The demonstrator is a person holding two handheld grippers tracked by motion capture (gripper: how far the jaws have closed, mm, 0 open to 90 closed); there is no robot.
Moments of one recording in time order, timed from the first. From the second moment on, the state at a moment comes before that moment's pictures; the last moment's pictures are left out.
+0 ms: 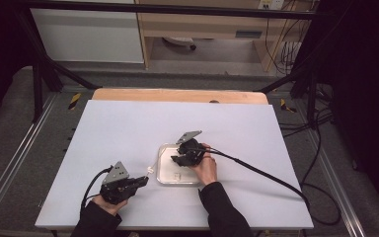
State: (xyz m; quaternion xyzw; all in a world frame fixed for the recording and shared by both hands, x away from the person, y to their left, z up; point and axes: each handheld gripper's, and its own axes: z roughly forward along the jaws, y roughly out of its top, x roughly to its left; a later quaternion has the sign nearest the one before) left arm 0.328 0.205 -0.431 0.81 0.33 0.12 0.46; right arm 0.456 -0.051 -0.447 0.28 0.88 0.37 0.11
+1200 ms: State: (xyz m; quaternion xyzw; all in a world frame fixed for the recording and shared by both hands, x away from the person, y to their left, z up) left arm 0.327 0.203 -0.430 0.82 0.32 0.12 0.46; right arm 0.457 -0.054 -0.445 0.30 0.88 0.37 0.09
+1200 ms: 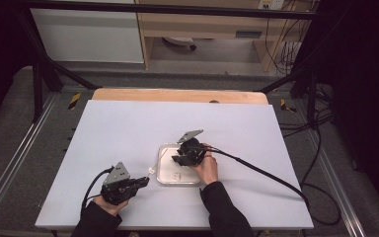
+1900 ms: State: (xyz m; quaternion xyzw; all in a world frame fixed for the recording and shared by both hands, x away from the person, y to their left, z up) left arm 0.326 0.203 -0.430 0.82 0.32 0.12 0.46; right arm 0.452 -0.056 -0.434 0.29 0.86 0.40 0.11
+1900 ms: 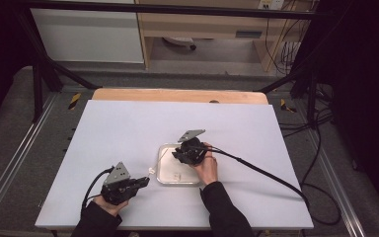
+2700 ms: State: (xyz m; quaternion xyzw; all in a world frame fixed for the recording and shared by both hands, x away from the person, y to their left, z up) left arm 0.321 0.195 -0.429 0.82 0.29 0.12 0.48; right arm 0.417 -0.108 -0.369 0.28 0.80 0.53 0.05
